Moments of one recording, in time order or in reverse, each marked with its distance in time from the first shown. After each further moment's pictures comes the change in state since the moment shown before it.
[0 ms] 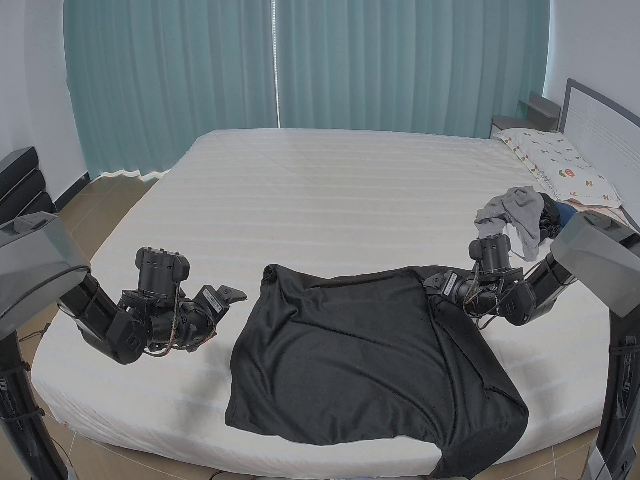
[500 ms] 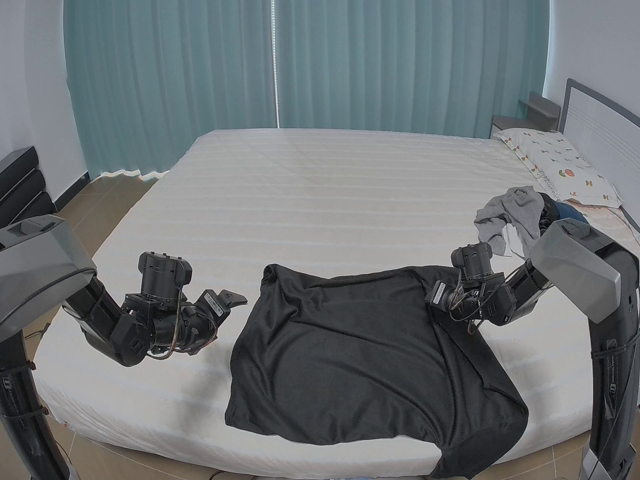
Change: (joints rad) left arm 0.000 0.027 0.001 -0.013 0.000 0.002; right arm 0.005 0.108 -0.107 0.069 -0.041 -0.017
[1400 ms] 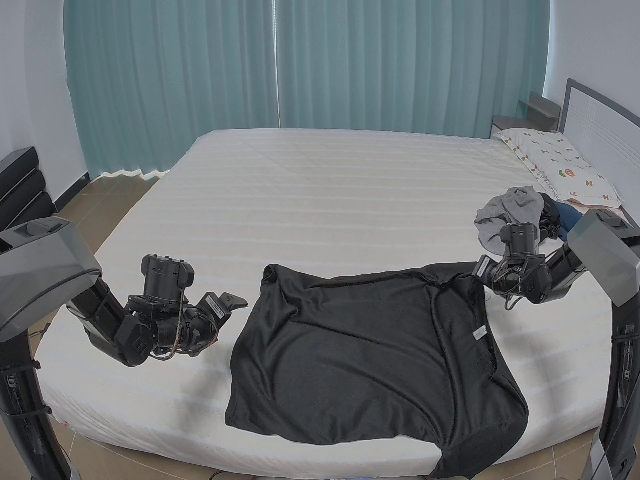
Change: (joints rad) left arm 0.004 0.026 -0.011 0.000 0.001 0.001; right arm -0.231 -0.056 -0.020 -0.080 0.067 -0.049
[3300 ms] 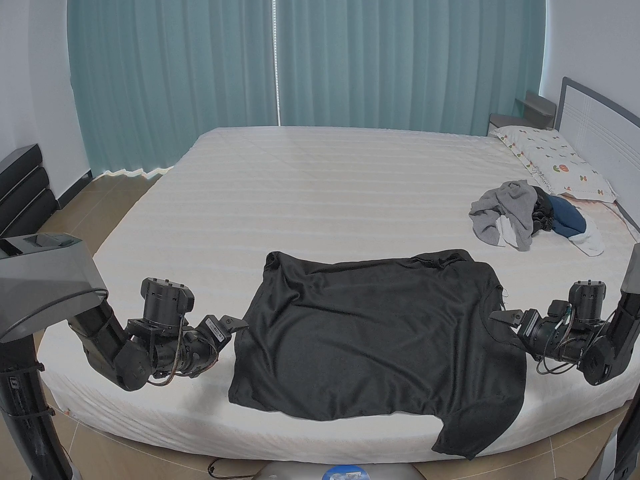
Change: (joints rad) left arm -0.022 0.012 0.151 -0.132 0.007 -0.013; right arm -0.084 -0.330 0.965 -0.651 0.429 0.091
